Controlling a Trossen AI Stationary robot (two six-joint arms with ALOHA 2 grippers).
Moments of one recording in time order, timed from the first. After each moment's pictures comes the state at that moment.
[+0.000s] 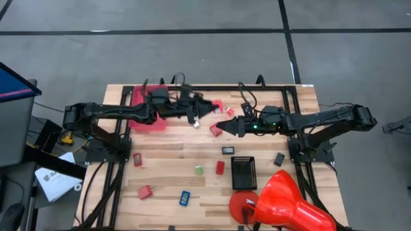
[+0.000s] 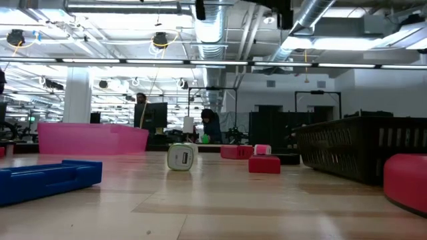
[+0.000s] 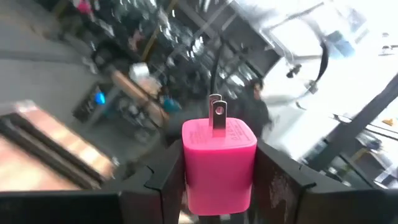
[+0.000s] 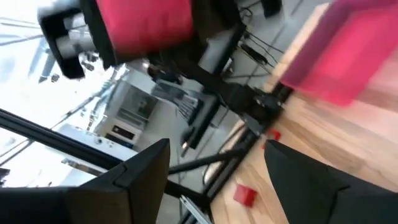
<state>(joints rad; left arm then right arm) 0.16 1.42 1.10 0.52 0.07 -0.73 0.07 1.21 0.89 0.23 0.13 1.03</state>
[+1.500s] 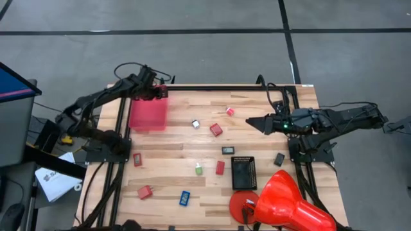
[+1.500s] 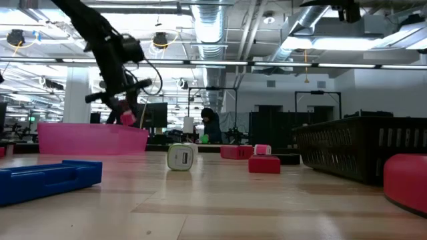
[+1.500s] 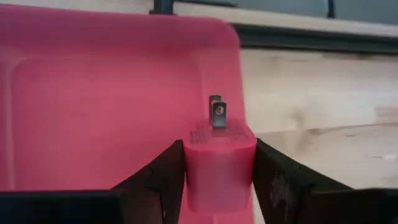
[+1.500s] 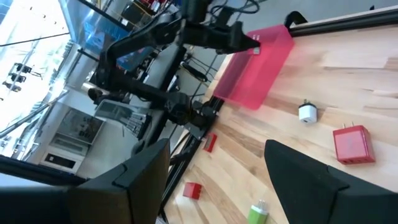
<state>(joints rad) 0.93 1.39 0.89 -0.54 -0.03 -0.61 0.23 0.84 0.90 -0.34 0.50 1.09</state>
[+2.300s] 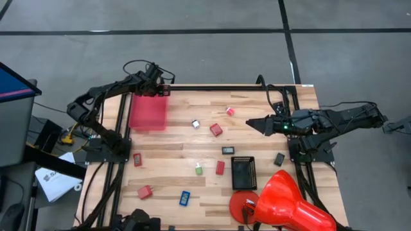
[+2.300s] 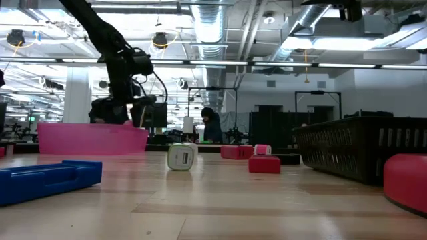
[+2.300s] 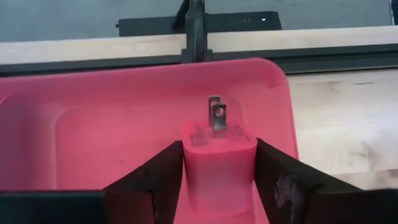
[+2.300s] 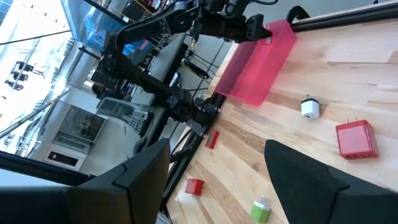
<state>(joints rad) 0.94 1.56 0.97 -0.52 -0.21 -0.52 0.25 0.84 0.90 -0.34 0.50 1.11</state>
